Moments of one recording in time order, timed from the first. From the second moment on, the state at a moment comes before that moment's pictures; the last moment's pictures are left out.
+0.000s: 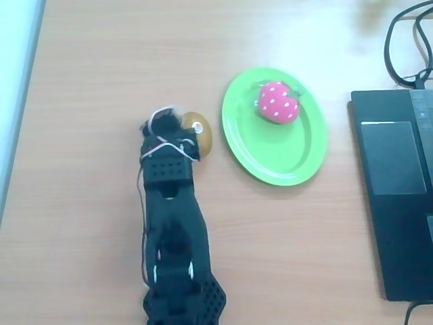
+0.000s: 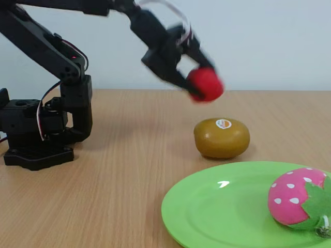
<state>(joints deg) -0.9 142.1 138.2 47.6 -25.1</state>
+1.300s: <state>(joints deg) 35.1 106.3 129.7 32.8 -11.7</state>
